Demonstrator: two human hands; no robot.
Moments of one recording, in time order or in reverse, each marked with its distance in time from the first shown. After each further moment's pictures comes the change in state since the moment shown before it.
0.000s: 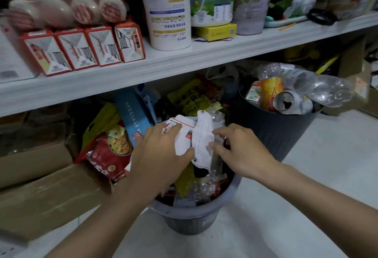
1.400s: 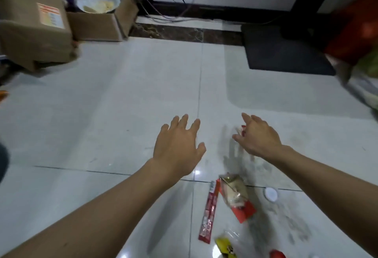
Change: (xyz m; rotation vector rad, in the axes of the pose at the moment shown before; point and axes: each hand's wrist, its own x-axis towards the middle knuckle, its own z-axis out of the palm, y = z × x) left_hand -0.179 0.615 0.280 0.013 -0.588 1.186; right_hand -0.493 0.525 -0.132 -0.173 0.093 1.359
